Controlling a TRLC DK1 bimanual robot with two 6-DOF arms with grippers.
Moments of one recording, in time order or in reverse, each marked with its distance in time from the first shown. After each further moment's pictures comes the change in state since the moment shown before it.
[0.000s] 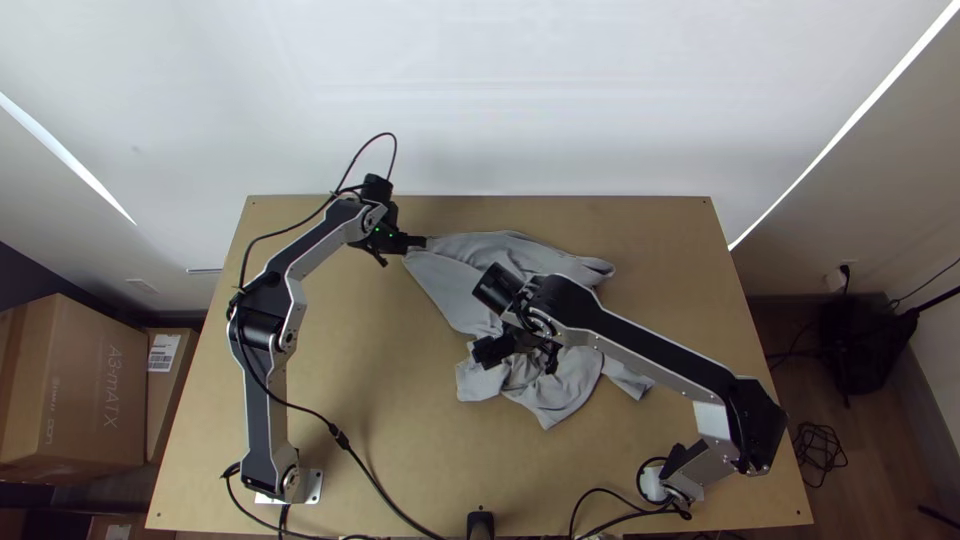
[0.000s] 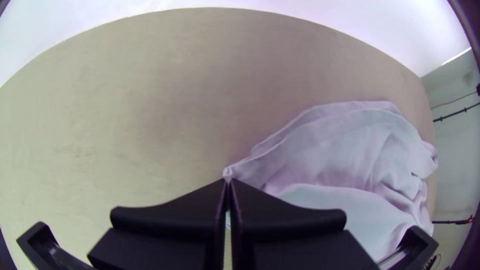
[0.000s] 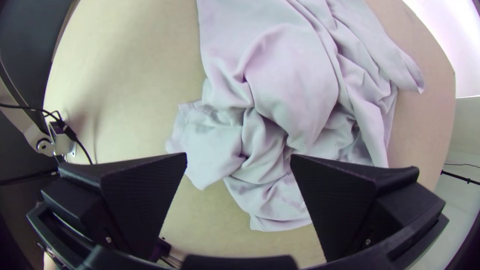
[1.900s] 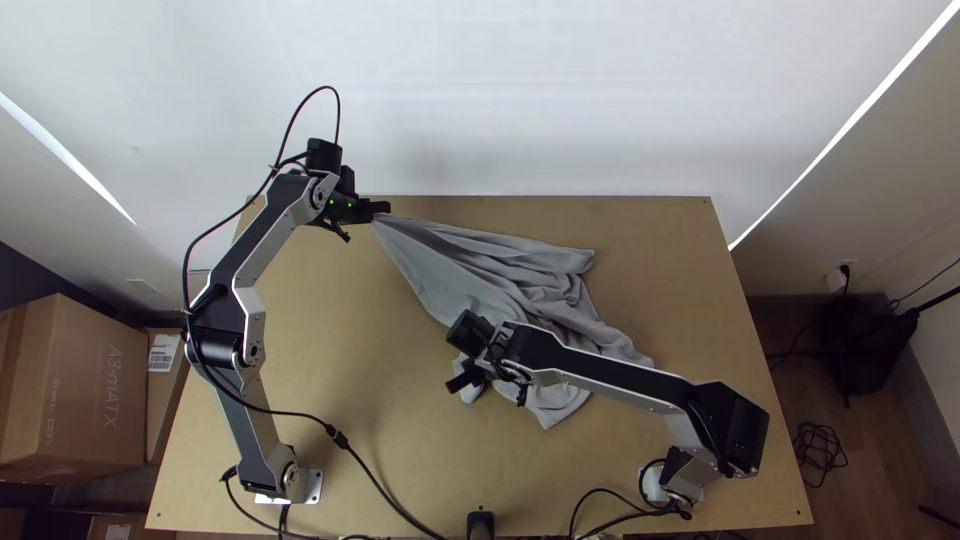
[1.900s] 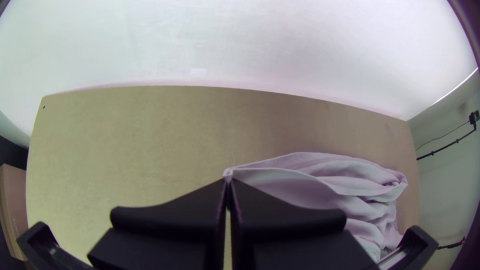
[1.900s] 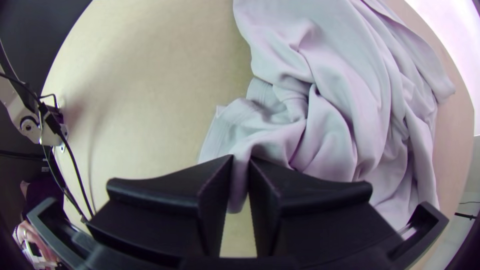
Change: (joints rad) left arm 0.114 -0.172 0.053 -0.067 0.004 -0.003; right arm 0.128 0.046 -0.227 0.446 0.066 -0.010
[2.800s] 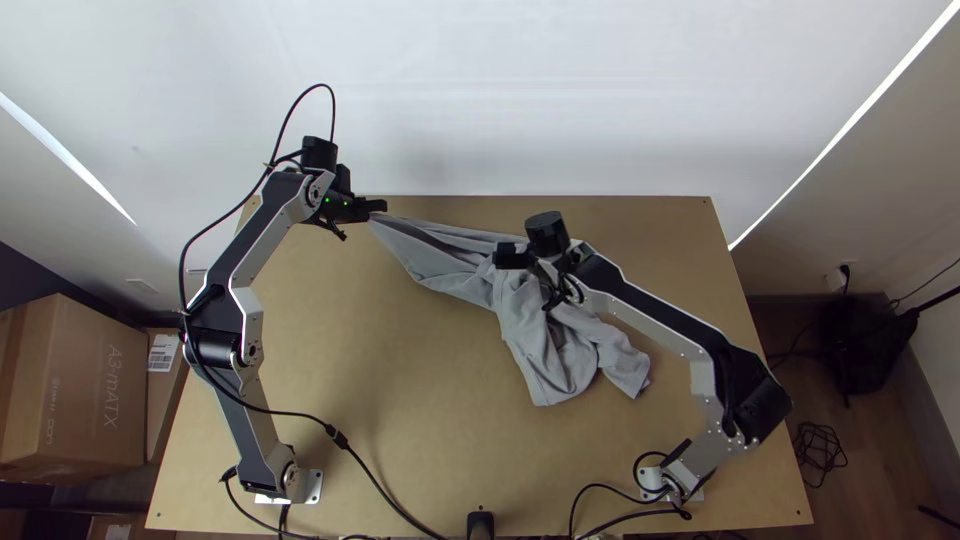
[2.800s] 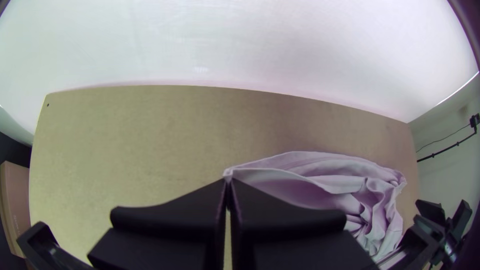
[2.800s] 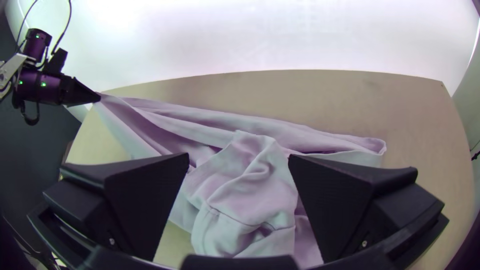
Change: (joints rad) left arm 0.011 -0.002 0.014 -0.026 0.000 0.000; right arm -0.431 -0.016 0.021 0.441 0.117 -0.001
